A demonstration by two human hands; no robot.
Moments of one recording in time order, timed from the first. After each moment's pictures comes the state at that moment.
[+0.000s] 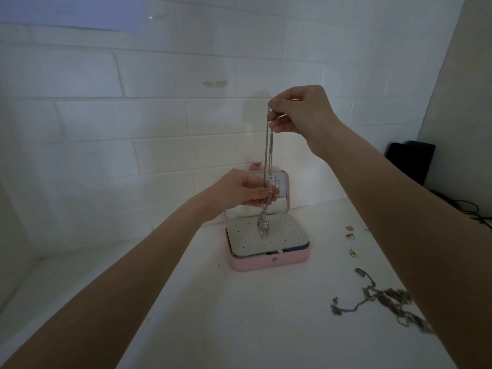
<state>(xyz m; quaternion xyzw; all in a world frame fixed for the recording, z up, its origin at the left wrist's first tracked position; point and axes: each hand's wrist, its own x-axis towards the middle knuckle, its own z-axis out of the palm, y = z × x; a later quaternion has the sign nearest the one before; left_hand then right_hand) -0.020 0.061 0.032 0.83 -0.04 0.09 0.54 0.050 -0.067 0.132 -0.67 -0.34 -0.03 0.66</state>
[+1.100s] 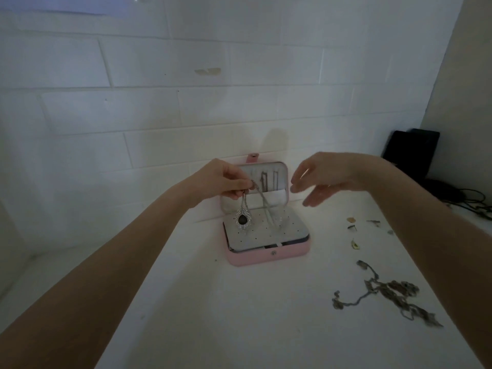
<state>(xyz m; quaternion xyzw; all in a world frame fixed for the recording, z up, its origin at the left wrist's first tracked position) -0.014 0.088 0.031 0.87 0.01 0.11 0.48 0.078 -0.120 0.070 -0.88 -0.30 0.22 0.29</state>
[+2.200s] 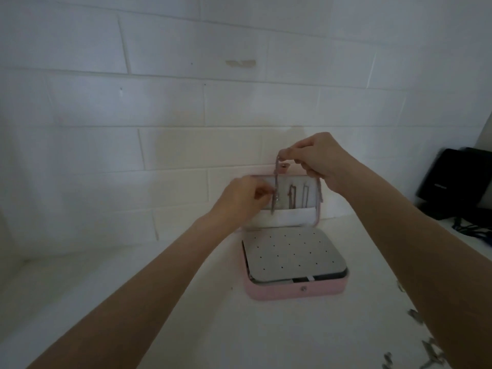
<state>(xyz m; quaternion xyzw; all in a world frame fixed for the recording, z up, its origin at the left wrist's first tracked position) 0.024 0.102 -0.004 0.92 0.06 0.26 0.29 0.106 -0.024 0.068 -0.78 -0.30 0.04 0.54</state>
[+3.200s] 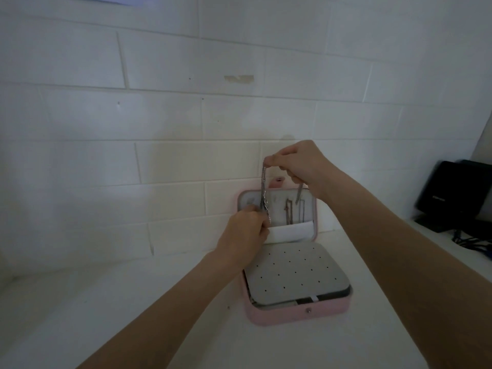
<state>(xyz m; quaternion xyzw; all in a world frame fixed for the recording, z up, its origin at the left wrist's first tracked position) 0.031 0.095 -0.042 0.95 0.06 0.28 0.15 0.111 -0.002 0.071 -0.77 -0.31 0.04 0.55</state>
